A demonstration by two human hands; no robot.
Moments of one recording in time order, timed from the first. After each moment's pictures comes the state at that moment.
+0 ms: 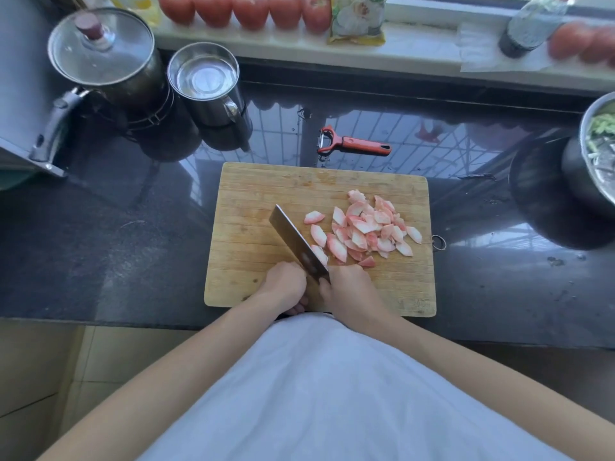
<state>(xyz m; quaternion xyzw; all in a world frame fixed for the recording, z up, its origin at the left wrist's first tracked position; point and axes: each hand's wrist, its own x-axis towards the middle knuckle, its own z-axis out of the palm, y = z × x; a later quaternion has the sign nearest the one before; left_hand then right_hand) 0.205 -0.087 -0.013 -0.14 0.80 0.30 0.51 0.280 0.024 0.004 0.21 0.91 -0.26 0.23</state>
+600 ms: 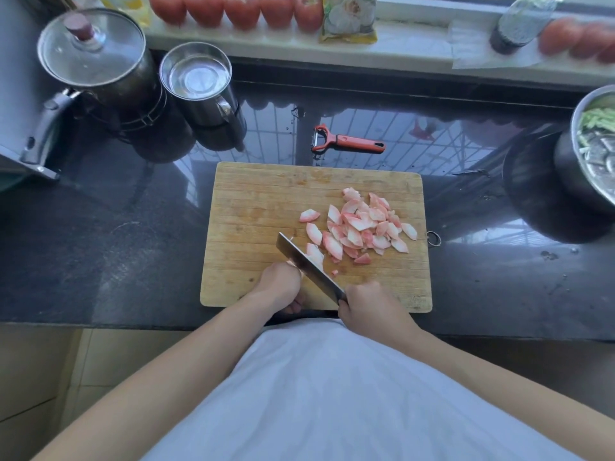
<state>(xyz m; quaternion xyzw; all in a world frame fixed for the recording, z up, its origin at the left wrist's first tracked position) 0.206 -0.089 -0.013 -0.13 0.79 0.30 0.52 0.315 0.045 0.021 0.16 0.92 -0.18 0.30</state>
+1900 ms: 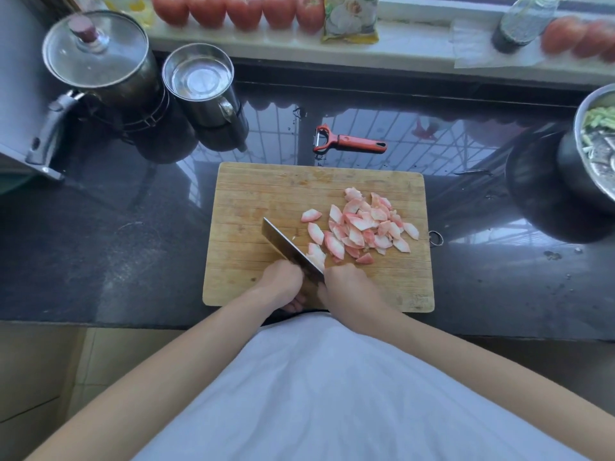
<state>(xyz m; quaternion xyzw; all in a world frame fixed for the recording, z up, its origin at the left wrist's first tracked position) 0.203 -0.088 -0.005 -0.13 0.78 0.32 0.53 0.280 0.023 0.010 0.18 0.92 -0.22 0.26</state>
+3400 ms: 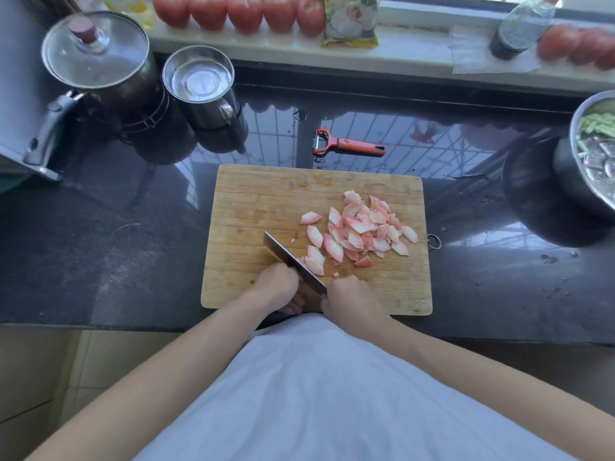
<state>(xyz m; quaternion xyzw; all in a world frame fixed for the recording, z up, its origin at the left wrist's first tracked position) 0.201 -0.097 -0.015 -0.12 0.76 0.36 0.53 0.291 0.023 0.004 0.16 0.92 -0.18 0.30</state>
